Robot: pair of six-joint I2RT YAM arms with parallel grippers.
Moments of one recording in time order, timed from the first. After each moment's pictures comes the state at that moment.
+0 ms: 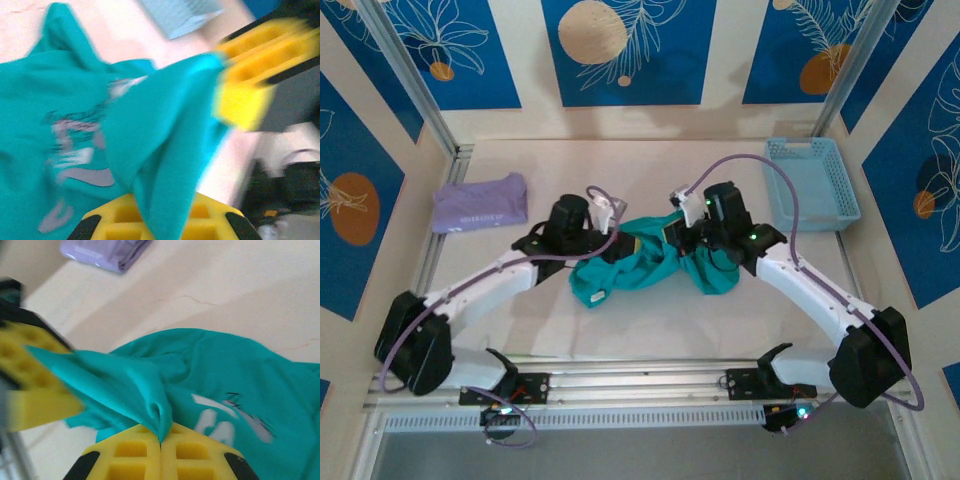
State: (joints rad) left arm -0.63 1.32 0.90 -0.07 0.59 -0.47; right arm 0.54 1.24 0.98 -0.40 -0.30 0.06
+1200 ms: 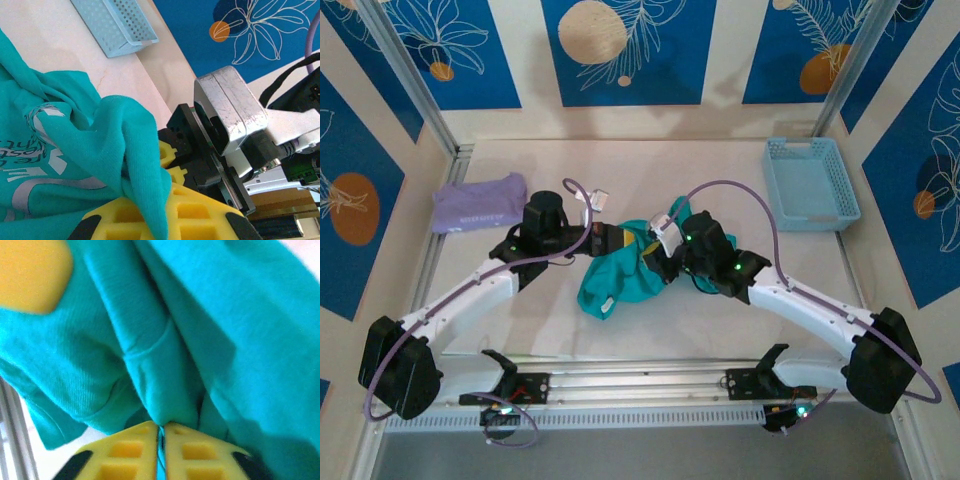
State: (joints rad) left arm -0.55 1.22 0.87 0.01 0.78 -0.68; right arm 0.75 1.18 0.81 -0.21 -0.24 0.02
